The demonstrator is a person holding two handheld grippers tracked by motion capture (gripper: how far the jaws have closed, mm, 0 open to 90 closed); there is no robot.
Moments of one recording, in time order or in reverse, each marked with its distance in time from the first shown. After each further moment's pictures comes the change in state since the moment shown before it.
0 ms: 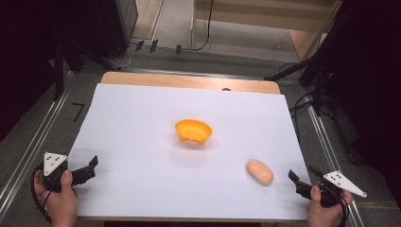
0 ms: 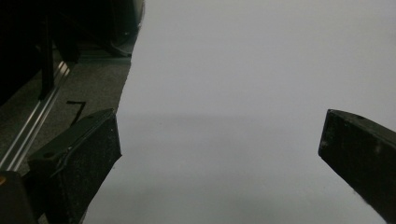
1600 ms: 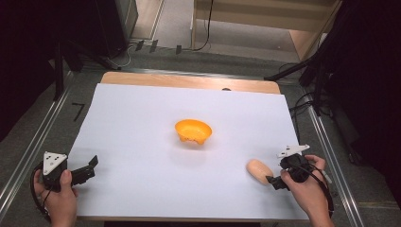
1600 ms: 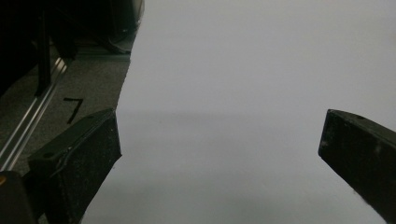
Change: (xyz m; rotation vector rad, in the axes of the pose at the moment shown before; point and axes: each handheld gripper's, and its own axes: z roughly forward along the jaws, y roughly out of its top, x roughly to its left) left arm 0.002 0.001 0.001 0.009 -0.007 -0.014; right arm 0.071 0.072 0.061 0.733 0.094 -0.400
